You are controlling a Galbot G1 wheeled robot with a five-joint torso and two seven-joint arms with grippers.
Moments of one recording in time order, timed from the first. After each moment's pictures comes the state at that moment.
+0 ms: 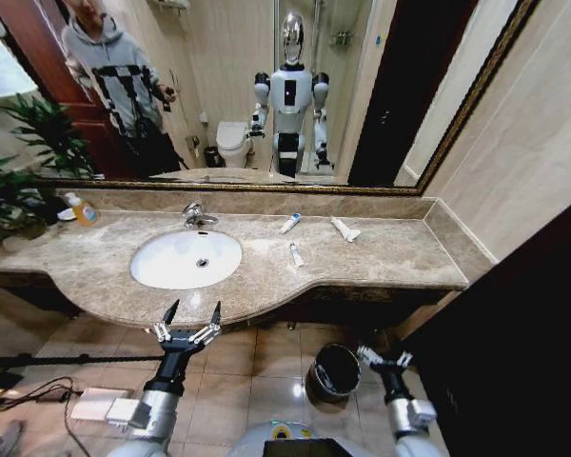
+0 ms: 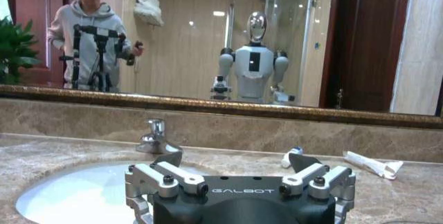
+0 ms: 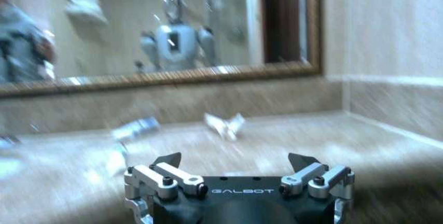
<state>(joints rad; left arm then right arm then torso) 1.93 -1.44 -0.60 -2.42 -0.21 -0.08 0.08 -1.78 1.50 0.64 2.14 0.21 0.18 0.03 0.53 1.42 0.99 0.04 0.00</state>
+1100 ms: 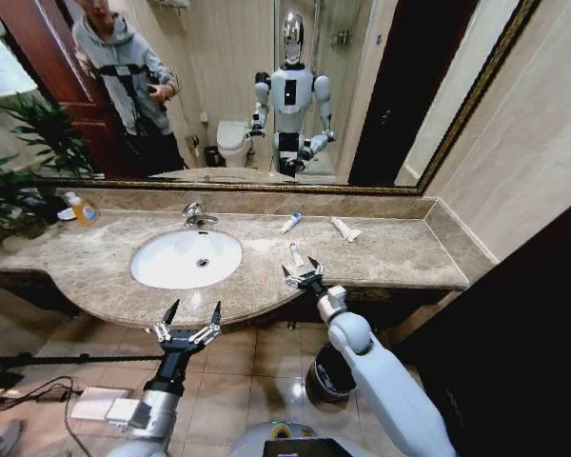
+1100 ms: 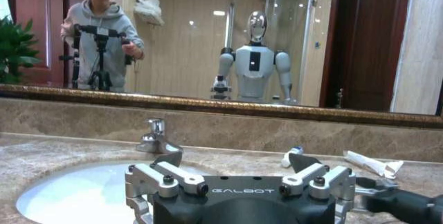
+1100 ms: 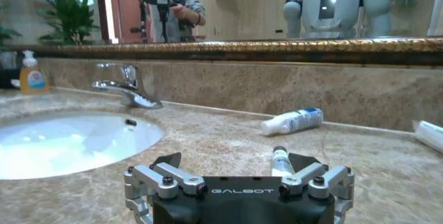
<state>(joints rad) 1.93 -1.44 -0.60 -2.42 -0.21 -0.08 0.08 -0.97 1.29 0.09 1.69 0.25 -0.14 0.05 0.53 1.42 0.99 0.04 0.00</state>
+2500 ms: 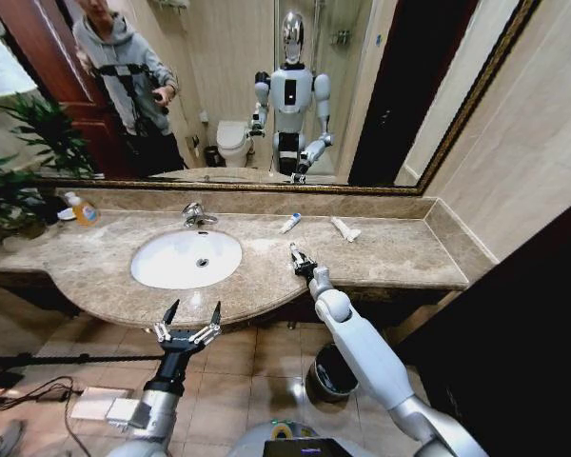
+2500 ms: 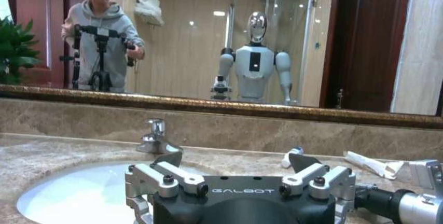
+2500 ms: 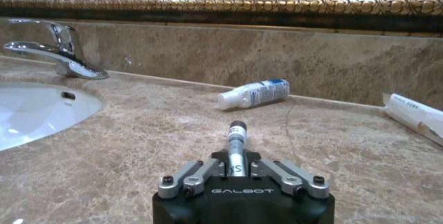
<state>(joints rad) 1.93 -1.44 -0.60 -2.42 -0.21 -0.08 0.08 -0.81 1.33 0.09 1.47 0.27 -0.22 0.10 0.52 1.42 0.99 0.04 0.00</state>
